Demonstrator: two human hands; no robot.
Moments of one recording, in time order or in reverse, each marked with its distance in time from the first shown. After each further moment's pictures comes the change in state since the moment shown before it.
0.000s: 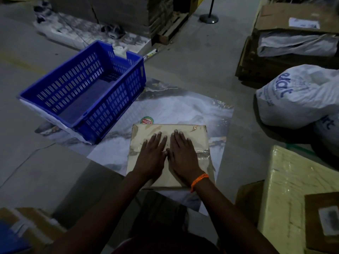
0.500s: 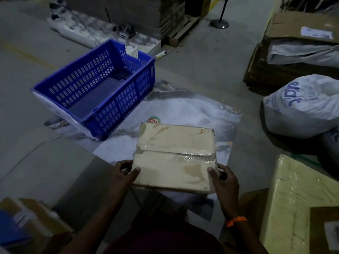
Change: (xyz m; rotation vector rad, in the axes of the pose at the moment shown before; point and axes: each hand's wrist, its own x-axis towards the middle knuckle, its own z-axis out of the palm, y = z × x) left_hand -0.101 -0.037 -0.024 -1.097 0.346 -0.724; right_hand -0.103 0.061 -0.028 0.799 0.334 0.682
